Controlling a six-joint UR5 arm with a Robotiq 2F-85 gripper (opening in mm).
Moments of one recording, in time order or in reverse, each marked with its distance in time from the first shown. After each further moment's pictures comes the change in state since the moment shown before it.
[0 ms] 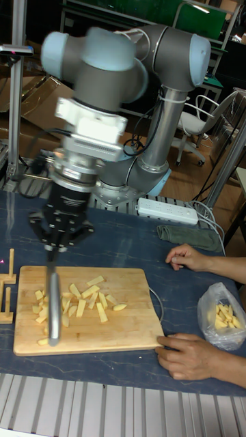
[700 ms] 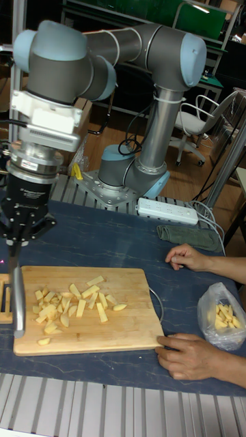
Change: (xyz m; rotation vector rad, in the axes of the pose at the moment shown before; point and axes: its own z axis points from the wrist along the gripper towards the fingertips) arm 0.021 -0.061 0.018 0.019 -0.042 -0.096
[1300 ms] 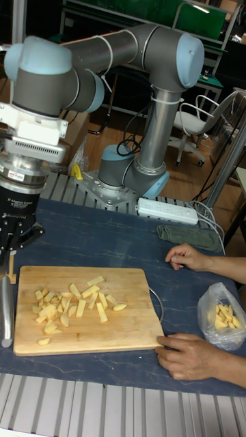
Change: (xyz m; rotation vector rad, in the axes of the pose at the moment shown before) arm 0.001 -0.005 0.025 -0.006 -0.011 0.013
